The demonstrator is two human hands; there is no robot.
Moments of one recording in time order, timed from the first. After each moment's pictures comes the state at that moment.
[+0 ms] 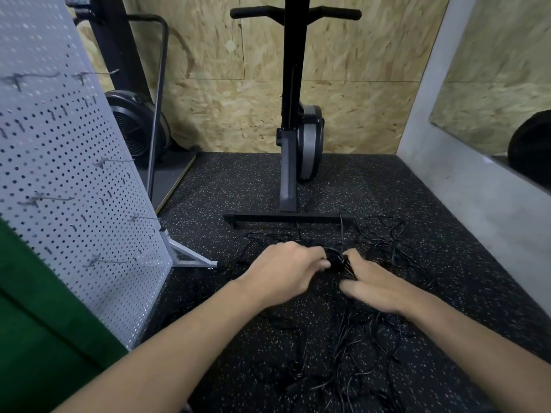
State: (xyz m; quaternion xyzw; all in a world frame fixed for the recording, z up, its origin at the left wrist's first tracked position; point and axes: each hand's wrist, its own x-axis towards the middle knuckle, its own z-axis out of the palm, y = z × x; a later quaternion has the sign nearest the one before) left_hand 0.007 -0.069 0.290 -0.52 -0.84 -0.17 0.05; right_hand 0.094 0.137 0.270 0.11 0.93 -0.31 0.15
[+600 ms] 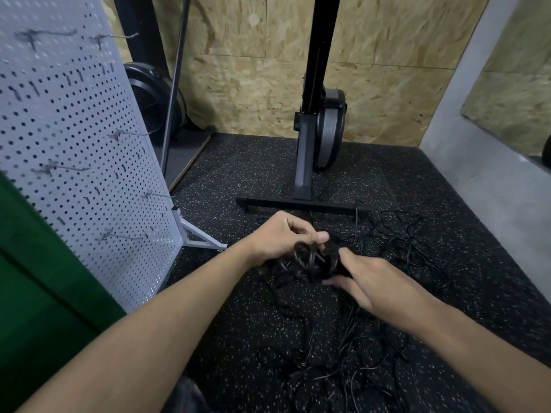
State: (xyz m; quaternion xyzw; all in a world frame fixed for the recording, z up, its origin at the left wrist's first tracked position) left_hand -0.050 -0.079 0.271 -0.33 -0.71 -0.56 -0.27; right_hand 0.103 0.098 0.284 -0.11 0.98 -0.19 -0.01
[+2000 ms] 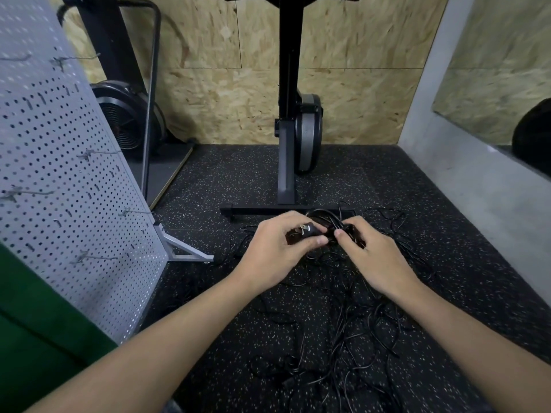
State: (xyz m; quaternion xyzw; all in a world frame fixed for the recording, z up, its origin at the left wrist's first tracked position) left_hand 0.002 -0.056 0.291 -0.39 -0.76 -0.52 -0.02; right_hand 0.088 0.137 0.279 0.16 0.91 -0.35 -0.12
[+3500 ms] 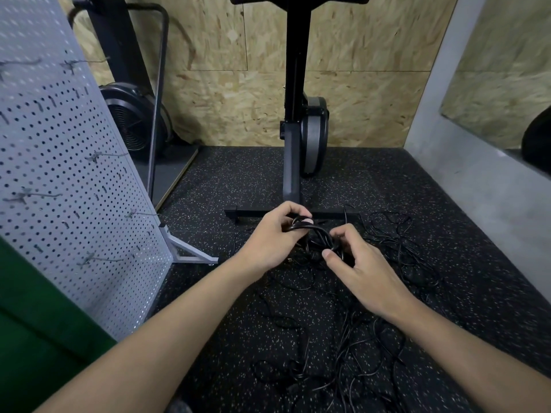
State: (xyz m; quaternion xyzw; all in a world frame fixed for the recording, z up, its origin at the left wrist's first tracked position) left_hand -0.029 -0.056 0.294 -0.27 -0.76 -0.58 -0.14; right_hand 0.090 0.112 0.276 0.04 0.90 -0.42 -0.12
